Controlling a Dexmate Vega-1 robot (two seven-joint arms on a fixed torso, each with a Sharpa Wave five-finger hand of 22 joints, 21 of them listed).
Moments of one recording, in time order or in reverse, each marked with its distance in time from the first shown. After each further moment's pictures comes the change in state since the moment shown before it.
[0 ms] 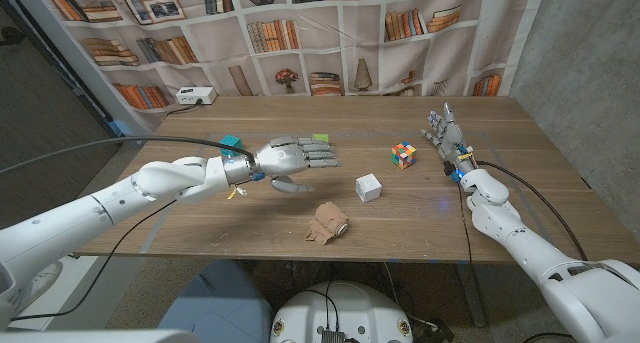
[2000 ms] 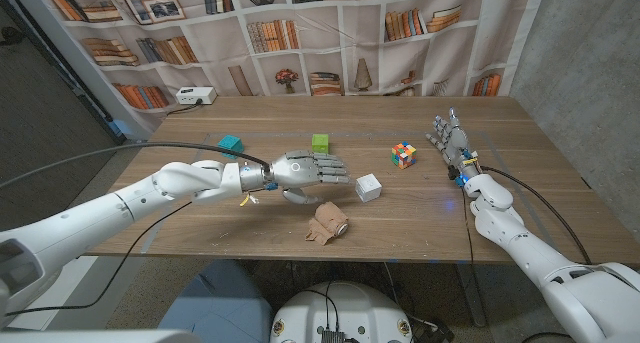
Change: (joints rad) left arm -0.088 -0.074 0.112 0.063 0.073 -0.075 0.008; left_hand 0.134 0.015 0.025 -0.039 0.000 -0.009 0.005 0.014 0.000 -0.014 -0.014 0.000 0.004 -0.004 -0.004 0.000 -0.007 -0.005 -0.005 0.000 0.000; right arm -0.017 -0.003 0.018 0.024 0.017 0.009 0.011; right_hand 0.000 0.000 -0.003 -0.003 0.000 0.000 0.000 0.000 0.000 0.004 -0.004 0.005 0.000 0.004 -0.004 0.000 0.000 0.000 0.000 0.000 0.000
